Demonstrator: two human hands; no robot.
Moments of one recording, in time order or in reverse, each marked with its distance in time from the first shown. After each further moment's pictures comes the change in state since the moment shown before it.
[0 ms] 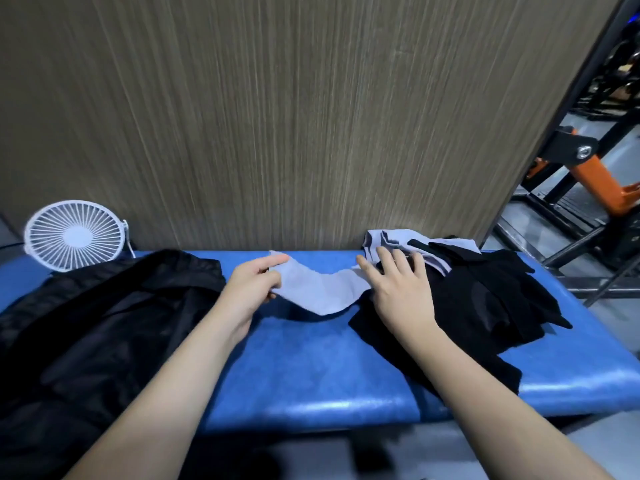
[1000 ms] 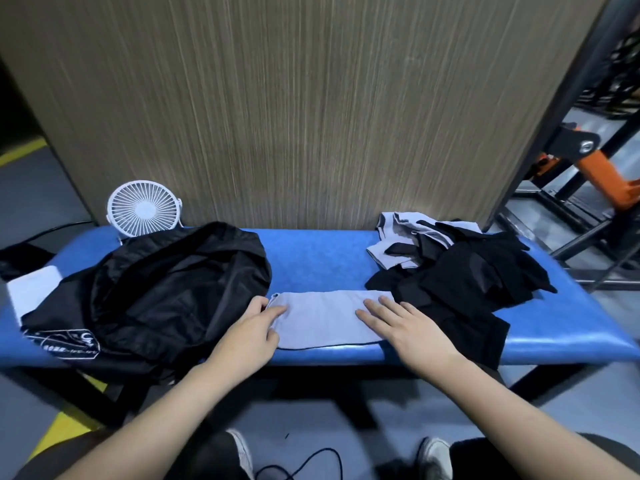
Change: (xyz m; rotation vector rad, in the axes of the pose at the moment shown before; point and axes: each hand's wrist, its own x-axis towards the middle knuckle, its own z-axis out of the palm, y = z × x) left_hand -0.111 -0.094 -0.063 0.893 -0.114 0.311; right_hand -0.117 -0.031 -0.060 0.202 -0.336 -0.389
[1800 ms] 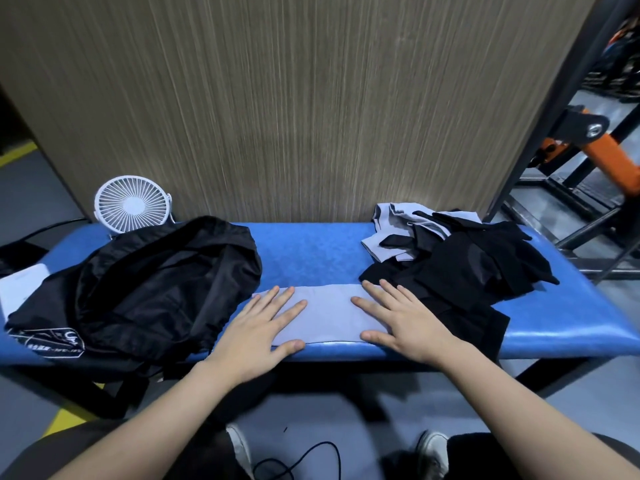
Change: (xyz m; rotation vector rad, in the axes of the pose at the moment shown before) left_hand 0.012 -0.006 0.027 0.442 -0.025 0.297; right_hand 0.004 0.021 -0.002 0.366 -0.230 0.136
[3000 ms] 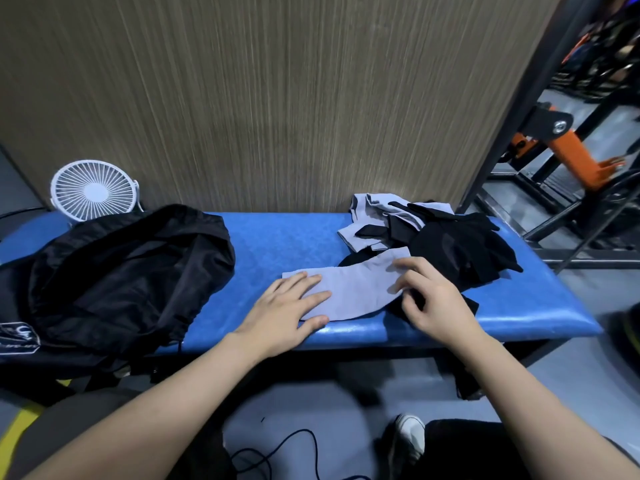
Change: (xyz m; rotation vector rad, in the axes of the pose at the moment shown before) left_hand 0.052 0.061 0.000 -0.112 0.050 0.140; right_hand -0.054 0.027 -0.041 0.291 0.583 0.011
